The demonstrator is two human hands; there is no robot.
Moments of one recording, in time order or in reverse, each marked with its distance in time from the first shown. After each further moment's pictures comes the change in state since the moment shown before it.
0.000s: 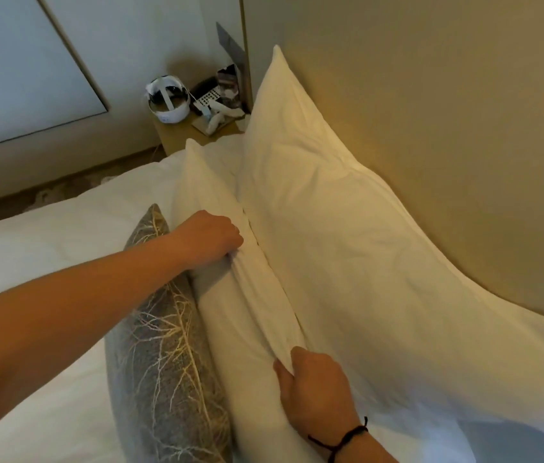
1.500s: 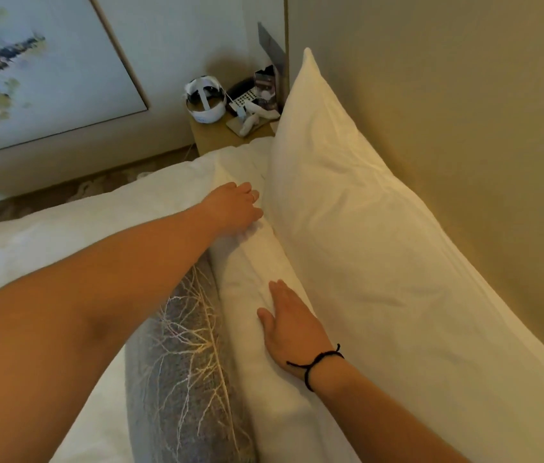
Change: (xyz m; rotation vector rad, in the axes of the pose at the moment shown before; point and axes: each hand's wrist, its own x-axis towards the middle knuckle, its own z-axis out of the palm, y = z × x) left_hand 0.051 -0.064 0.017 0.128 -0.082 -0.093; right_hand 0.119 -0.046 -0.009 0.166 -0.204 -0.195
